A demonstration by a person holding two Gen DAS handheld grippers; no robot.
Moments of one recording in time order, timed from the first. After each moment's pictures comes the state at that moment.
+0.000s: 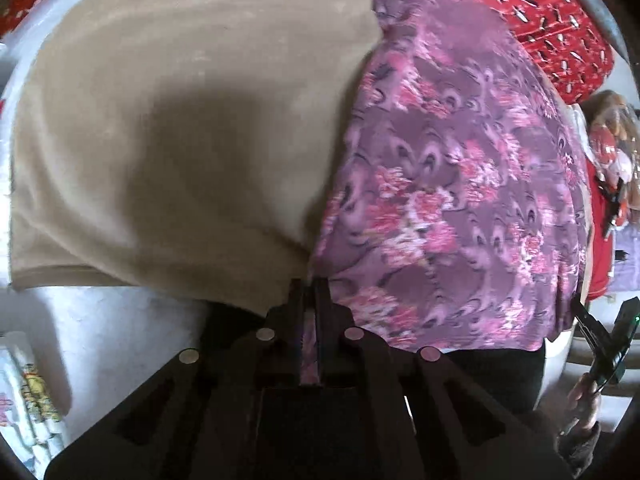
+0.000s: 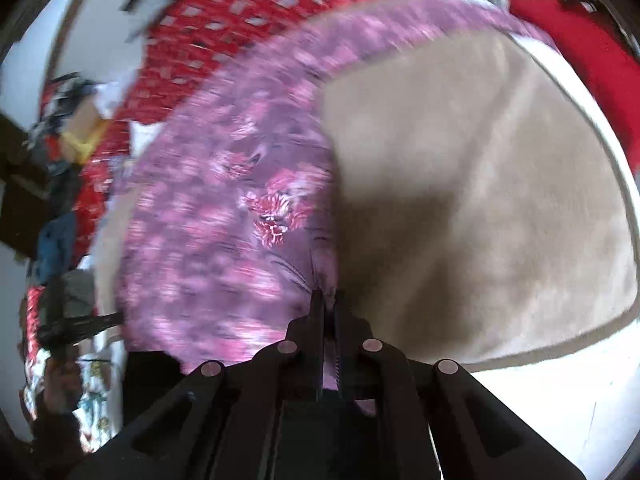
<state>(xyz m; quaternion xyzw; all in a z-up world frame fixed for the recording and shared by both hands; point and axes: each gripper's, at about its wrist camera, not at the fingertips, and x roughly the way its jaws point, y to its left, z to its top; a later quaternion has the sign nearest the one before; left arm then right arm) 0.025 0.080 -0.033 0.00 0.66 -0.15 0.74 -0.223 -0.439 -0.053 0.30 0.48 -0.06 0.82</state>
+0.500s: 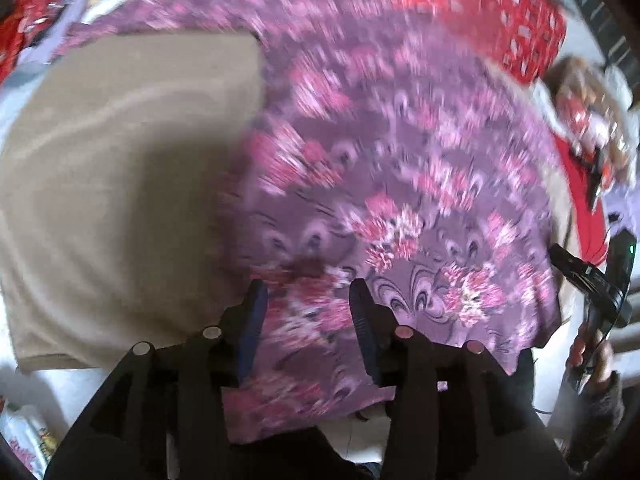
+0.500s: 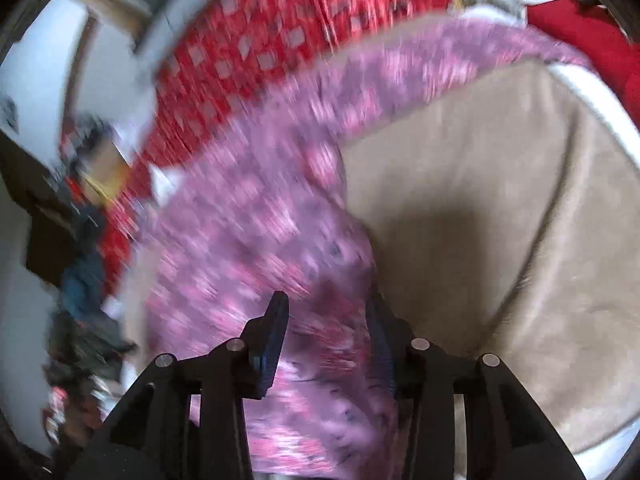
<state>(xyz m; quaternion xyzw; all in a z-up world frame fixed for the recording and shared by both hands) 0.043 -0.007 -0.015 0.06 0.61 -0.22 0.75 -0.139 -0.451 -0.054 0.33 0.45 -0.03 0.83</state>
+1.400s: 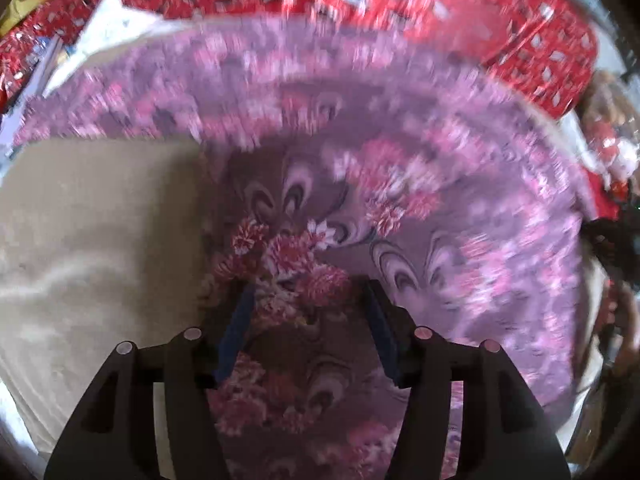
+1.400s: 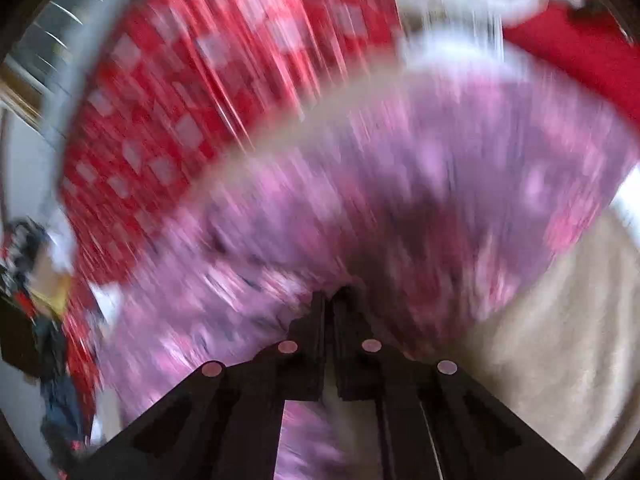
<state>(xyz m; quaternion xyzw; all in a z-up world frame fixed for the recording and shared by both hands) 0.150 -0.095 -0.033 0.07 0.57 -0.20 0.79 0.004 -0.583 -0.064 0.41 0.40 -0.14 0.80</state>
